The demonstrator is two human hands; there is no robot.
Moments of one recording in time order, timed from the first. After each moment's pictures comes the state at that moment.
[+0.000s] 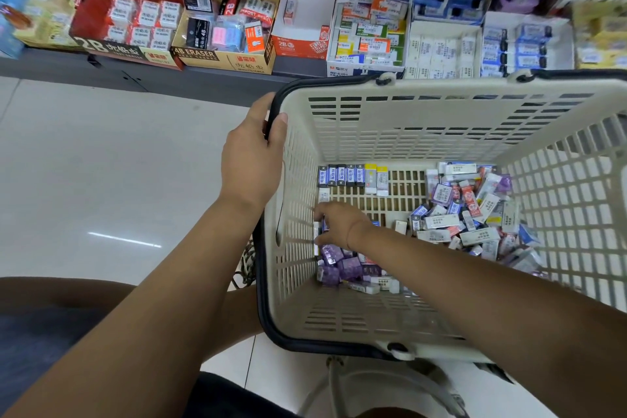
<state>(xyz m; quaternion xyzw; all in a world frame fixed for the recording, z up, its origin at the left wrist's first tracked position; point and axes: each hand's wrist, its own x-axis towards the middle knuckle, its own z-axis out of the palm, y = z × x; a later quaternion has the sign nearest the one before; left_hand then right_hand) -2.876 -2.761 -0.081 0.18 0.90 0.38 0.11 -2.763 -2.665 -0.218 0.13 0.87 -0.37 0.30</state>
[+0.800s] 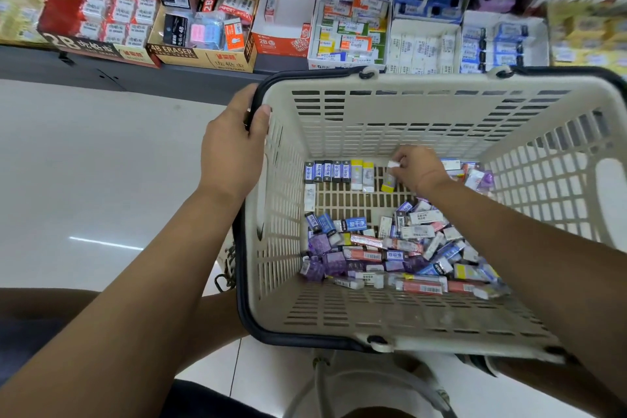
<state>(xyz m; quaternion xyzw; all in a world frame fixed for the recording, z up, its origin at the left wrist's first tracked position) -2.884 -2.755 -0.083 0.20 0.89 0.38 0.11 -2.741 -2.518 -0.205 0.40 0.84 -0.33 0.16</state>
